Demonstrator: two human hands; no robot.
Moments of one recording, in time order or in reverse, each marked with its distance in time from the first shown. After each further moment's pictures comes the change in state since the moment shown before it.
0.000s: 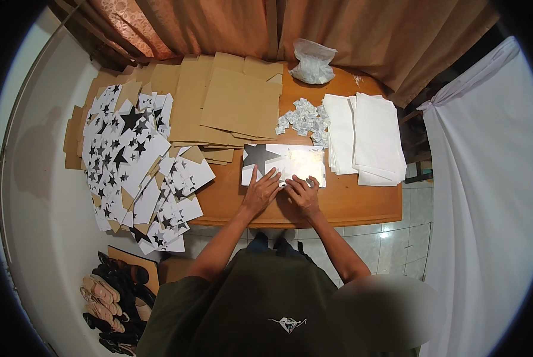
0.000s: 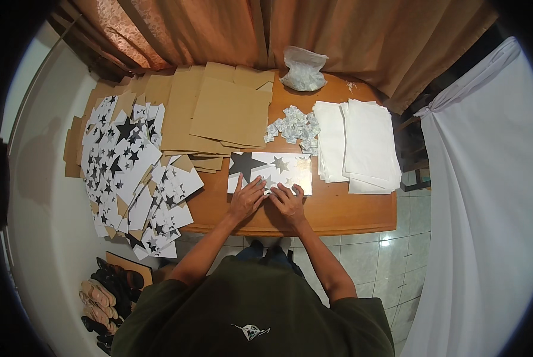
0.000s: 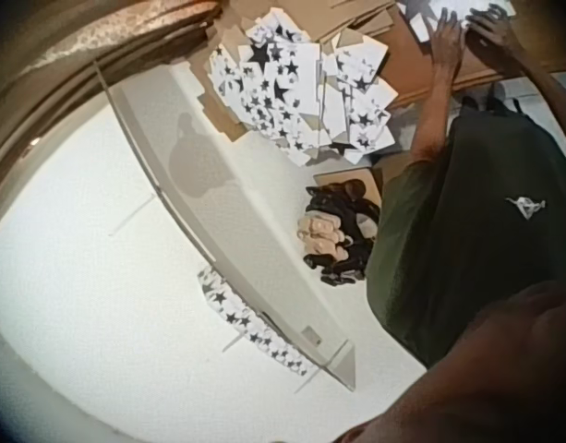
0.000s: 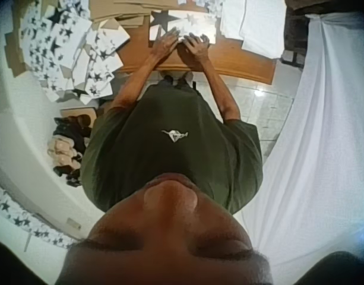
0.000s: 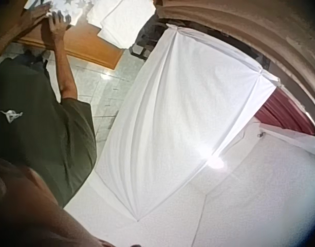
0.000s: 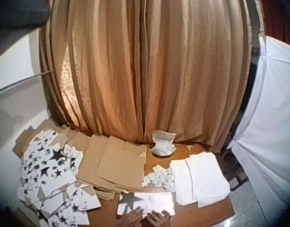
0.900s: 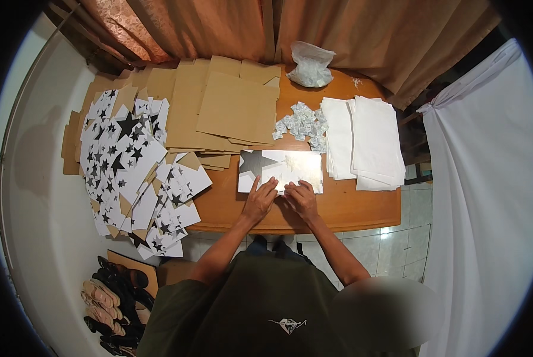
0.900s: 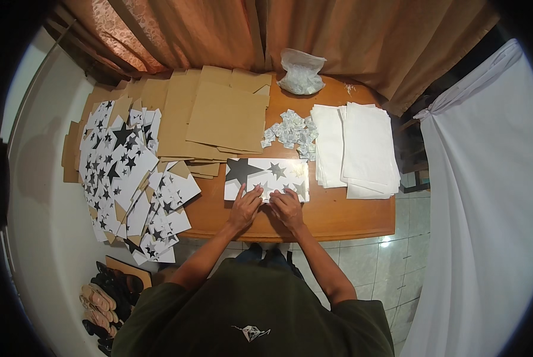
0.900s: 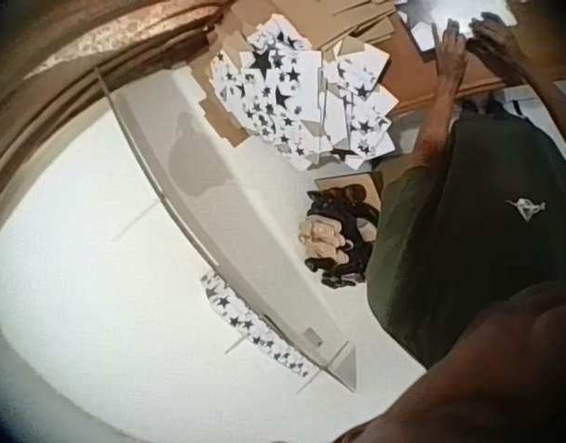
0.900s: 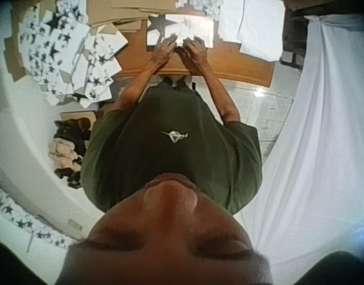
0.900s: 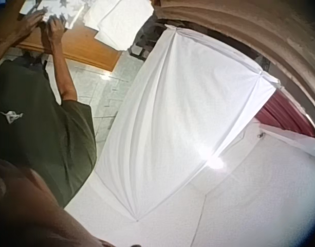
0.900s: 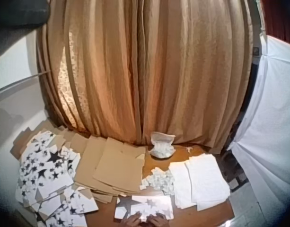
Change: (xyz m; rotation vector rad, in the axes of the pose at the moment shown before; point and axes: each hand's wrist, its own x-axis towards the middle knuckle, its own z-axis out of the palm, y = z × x) left_hand -0.005 0.006 0.010 -0.053 -0.005 -0.026; right_hand 0.013 0.007 -0.003 0.341 0.105 0.111
